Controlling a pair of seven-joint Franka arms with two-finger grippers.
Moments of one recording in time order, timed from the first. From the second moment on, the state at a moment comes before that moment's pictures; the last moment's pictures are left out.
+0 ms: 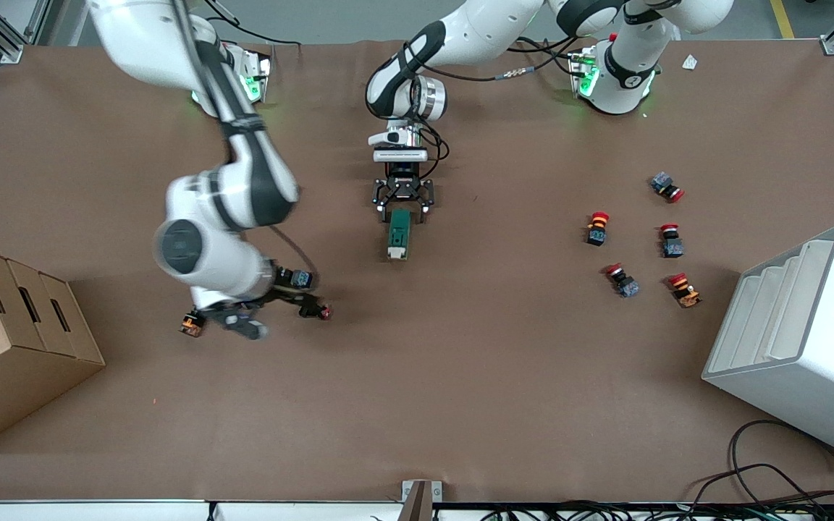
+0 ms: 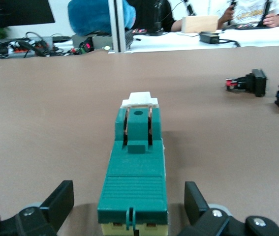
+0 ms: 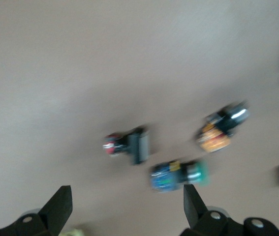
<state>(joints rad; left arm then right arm) -1.00 0.89 -0.33 -1.80 1.80 1.86 -2.54 0.58 0.47 -0.34 -1.66 0.32 2.02 0.44</state>
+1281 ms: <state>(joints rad) -0.53 0.38 -0.40 -1.47 0.56 1.85 -1.35 0.15 0.24 -0.23 -1.37 0.03 1.45 -0.06</state>
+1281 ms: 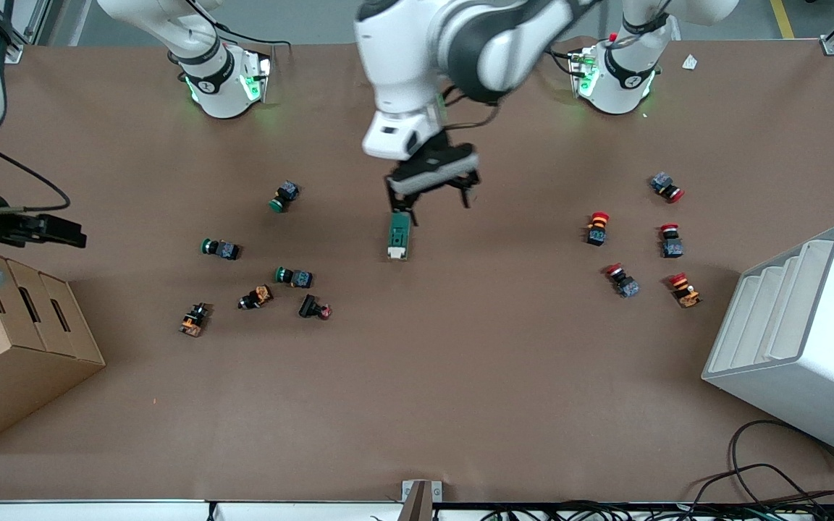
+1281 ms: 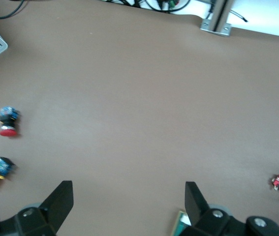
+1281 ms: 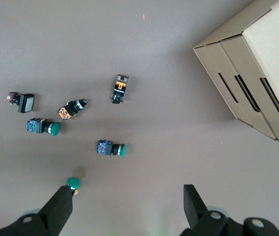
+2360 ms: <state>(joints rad) -0.10 0.06 -0.10 -1.47 0.10 1.60 -0.07 0.00 0.08 -0.04 -1.47 0.00 1.40 -0.06</state>
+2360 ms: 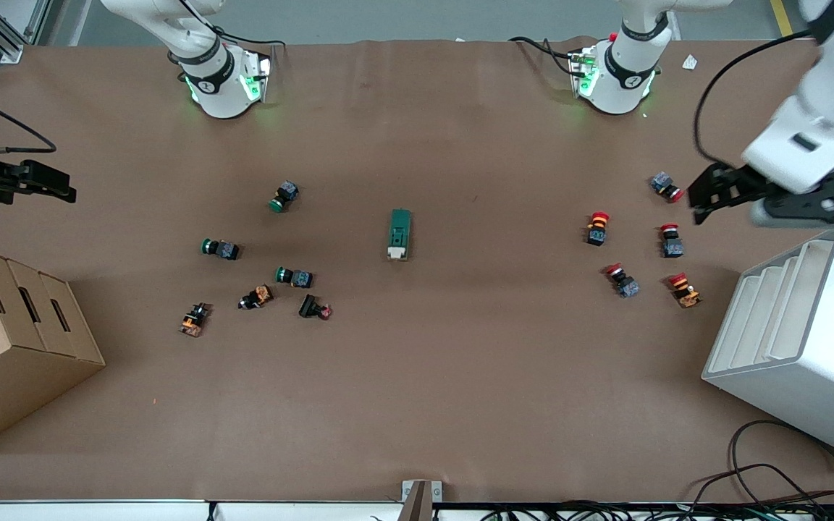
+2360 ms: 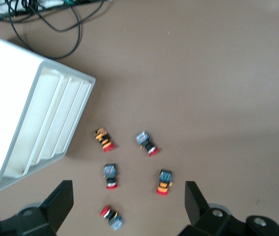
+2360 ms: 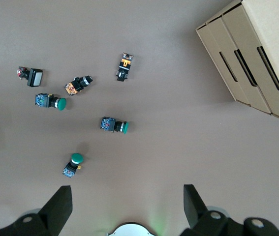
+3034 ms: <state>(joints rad) -0.07 -0.09 -0.09 -1.63 0.01 1.51 -0.07 -0.01 0.07 -0.03 -1.48 -0.01 1.40 -0.06</state>
